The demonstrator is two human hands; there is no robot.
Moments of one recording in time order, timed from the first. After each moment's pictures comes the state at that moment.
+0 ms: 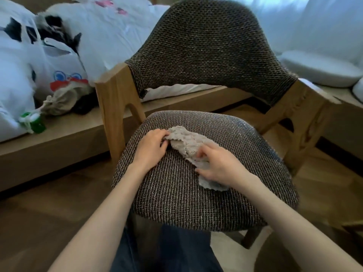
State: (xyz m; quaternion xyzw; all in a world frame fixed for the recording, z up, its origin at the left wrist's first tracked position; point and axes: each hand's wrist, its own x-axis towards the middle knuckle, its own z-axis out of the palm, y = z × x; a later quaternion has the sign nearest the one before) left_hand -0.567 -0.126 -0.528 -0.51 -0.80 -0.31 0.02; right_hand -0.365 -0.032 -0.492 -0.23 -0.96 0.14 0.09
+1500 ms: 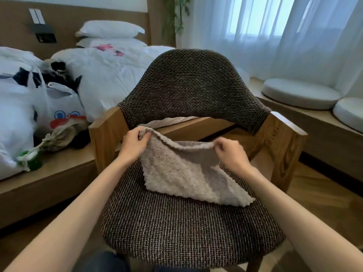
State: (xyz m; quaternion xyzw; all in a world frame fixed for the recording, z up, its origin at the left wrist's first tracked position) left_hand -0.600 -0.098 -0.428 -0.42 -0.77 -0.48 -0.02; right_hand -0.368 0.069 -0.446 -0.37 -0.88 0.14 0.25
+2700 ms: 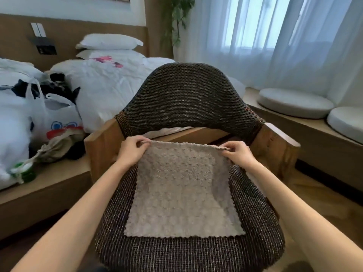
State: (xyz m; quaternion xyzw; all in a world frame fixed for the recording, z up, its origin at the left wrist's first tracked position) left_hand -0.609 -0.083 -0.421 -0.42 -0.80 -0.43 -0.02; right_hand -0.352 0.122 -0.435 -0.39 -0.83 0.29 0.27
